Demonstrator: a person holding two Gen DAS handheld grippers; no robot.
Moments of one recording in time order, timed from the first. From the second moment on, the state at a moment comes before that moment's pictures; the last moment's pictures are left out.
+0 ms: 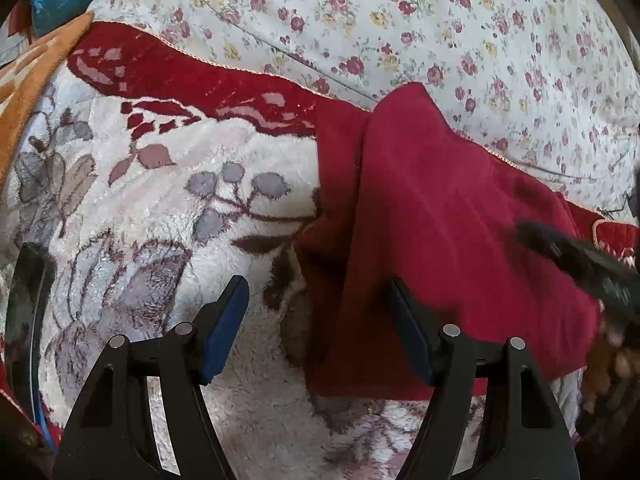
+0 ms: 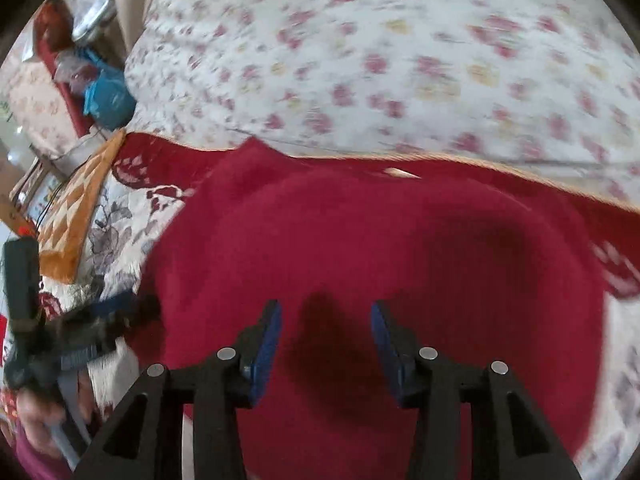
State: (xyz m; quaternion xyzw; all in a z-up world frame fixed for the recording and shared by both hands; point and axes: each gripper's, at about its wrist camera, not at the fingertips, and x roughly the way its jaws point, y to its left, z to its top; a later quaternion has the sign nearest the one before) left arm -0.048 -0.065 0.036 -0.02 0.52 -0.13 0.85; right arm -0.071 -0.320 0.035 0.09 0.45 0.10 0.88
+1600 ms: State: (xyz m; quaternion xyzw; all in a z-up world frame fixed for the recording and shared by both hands) left arm -0.035 -0.059 0.023 -0.07 0.54 -0.14 0.83; right arm 0.071 -0.215 -0.001 0.05 0.49 0.09 0.87
